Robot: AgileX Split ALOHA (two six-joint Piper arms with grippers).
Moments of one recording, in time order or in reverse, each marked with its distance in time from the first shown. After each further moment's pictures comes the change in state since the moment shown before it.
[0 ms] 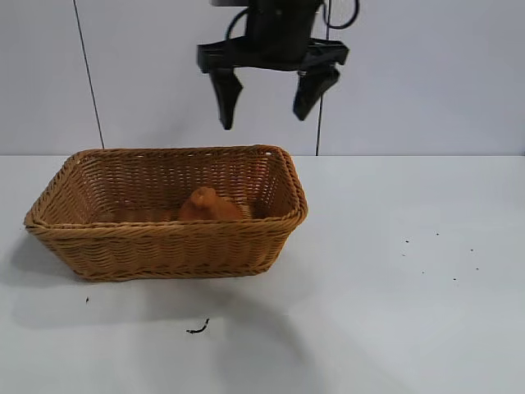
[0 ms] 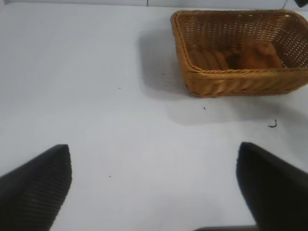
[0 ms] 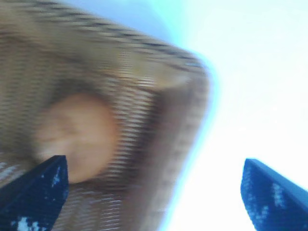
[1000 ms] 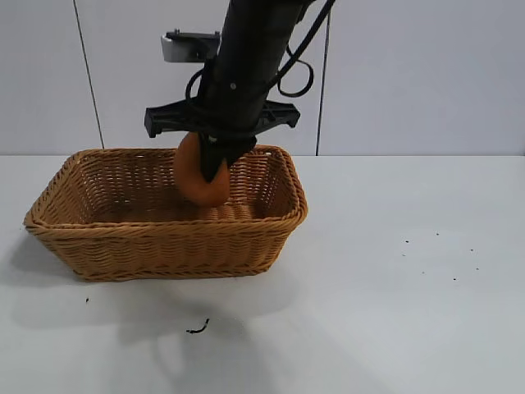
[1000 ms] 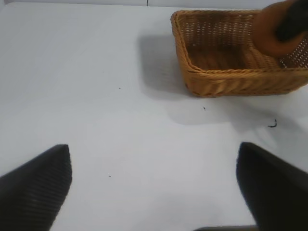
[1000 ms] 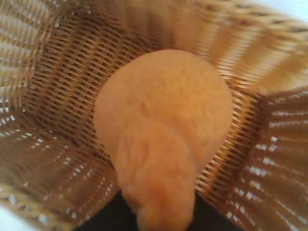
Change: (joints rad) left arm 0.000 0.000 0.000 0.000 0.000 0.000; right arm 0.407 0.011 0.303 0.097 -0.384 -0.045
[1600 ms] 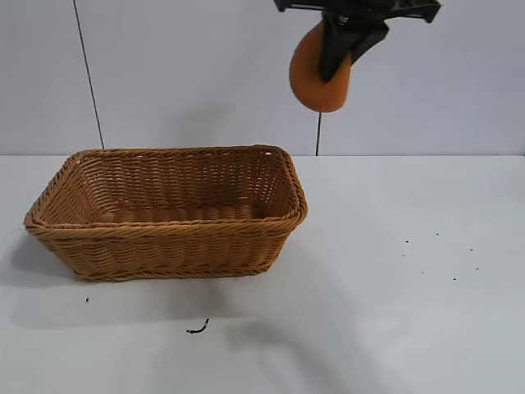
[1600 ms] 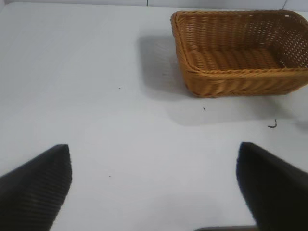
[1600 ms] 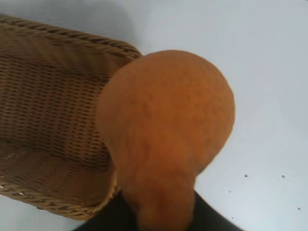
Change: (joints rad) left arm 0.000 0.000 0.000 0.000 0.000 0.000; right arm -0.055 -0.171 0.013 -0.022 0.129 0.000
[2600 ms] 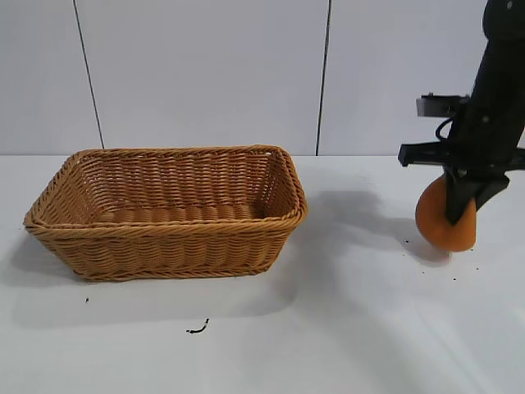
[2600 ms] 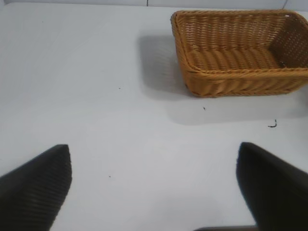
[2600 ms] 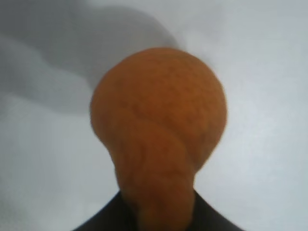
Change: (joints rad) left arm 0.000 0.000 0.000 0.000 0.000 0.000; right arm -0.487 -0.147 0.160 -0.017 0.149 -0.019
